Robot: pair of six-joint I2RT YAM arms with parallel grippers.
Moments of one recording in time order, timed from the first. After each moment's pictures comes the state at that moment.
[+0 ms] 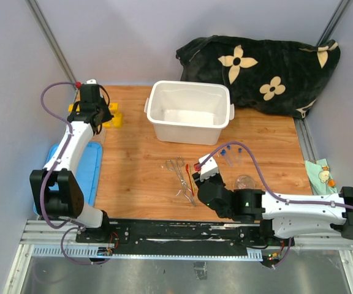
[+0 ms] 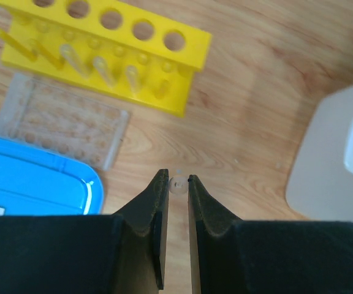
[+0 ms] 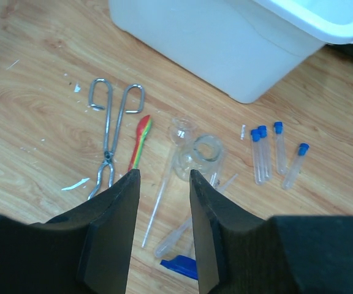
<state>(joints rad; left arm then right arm) -0.05 1.45 1.24 -0.44 -0.17 -0.32 1.42 1.07 0.71 -0.24 0.96 0.29</state>
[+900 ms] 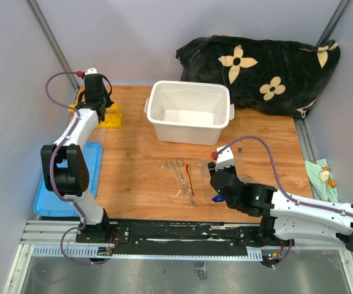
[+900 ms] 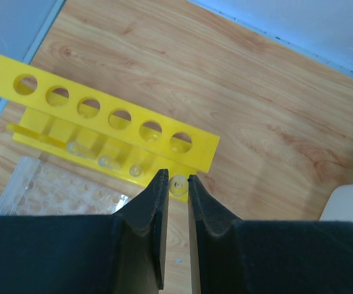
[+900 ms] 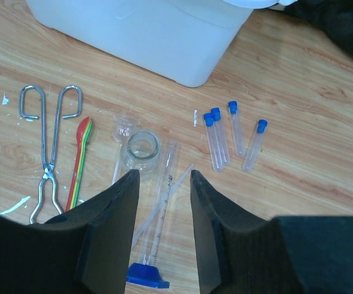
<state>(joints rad) 0.01 1.71 1.39 -0.20 -0.28 -0.29 1.22 0.92 0.63 -0.29 0.94 0.31</state>
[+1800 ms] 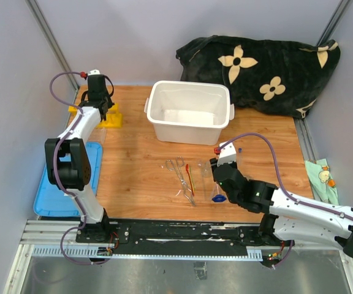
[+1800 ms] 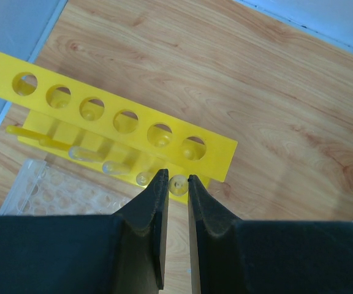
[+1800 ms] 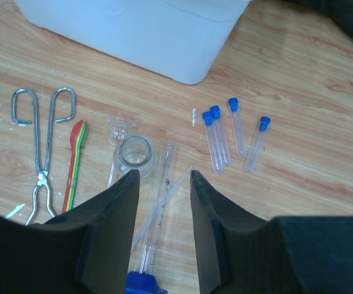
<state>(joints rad) 0.01 1.79 1.43 -0.20 -0.32 -0.26 1.11 0.91 0.61 -0.26 0.84 0.30</state>
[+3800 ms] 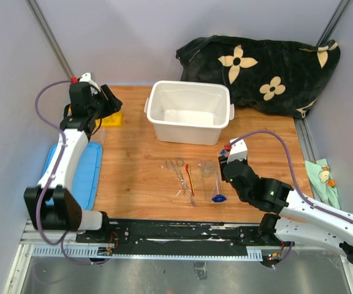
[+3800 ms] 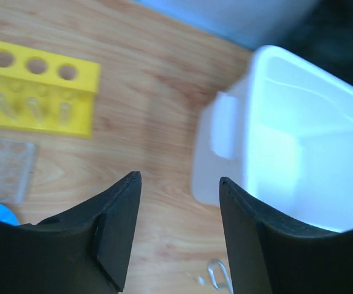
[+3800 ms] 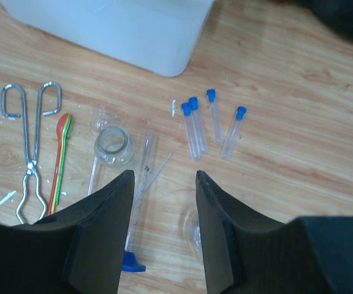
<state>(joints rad) 0.01 1.44 1.27 -0.32 0.06 -0.40 1.06 0.81 0.65 -0.43 0.79 0.31</state>
